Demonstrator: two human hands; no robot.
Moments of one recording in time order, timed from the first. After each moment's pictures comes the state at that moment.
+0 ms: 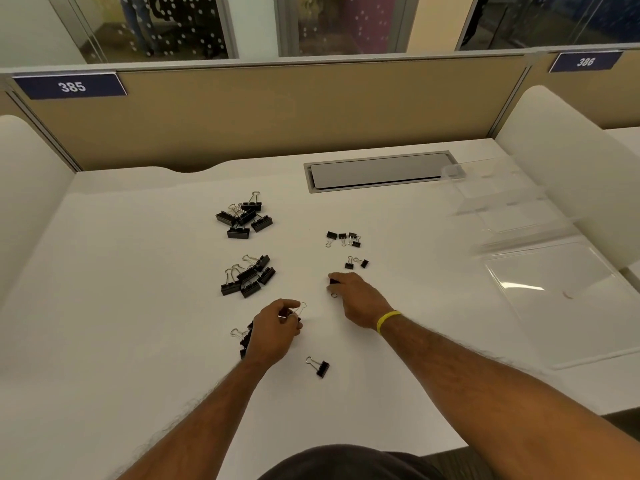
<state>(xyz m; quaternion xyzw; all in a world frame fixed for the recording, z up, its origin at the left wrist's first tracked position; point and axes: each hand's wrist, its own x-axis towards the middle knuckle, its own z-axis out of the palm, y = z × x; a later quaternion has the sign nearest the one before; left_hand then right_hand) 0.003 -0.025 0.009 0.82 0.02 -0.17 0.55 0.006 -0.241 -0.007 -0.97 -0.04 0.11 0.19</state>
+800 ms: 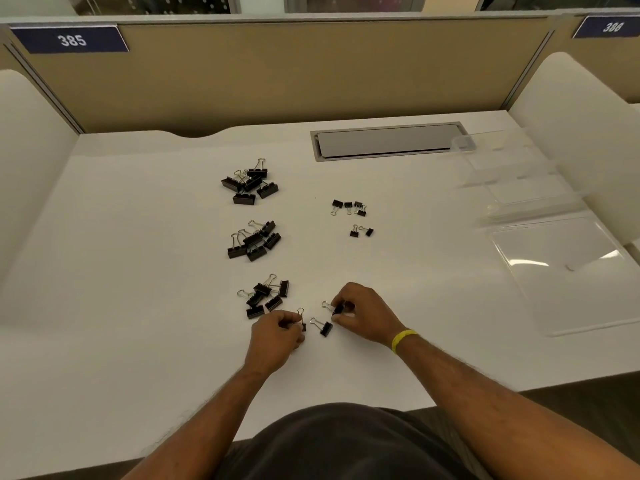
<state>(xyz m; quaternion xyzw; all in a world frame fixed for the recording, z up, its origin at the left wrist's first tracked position) -0.066 0.004 -0.005 0.83 0.06 -0.23 0.51 -0.078 -0.215 -0.019 -0.92 -0.01 0.08 0.39</state>
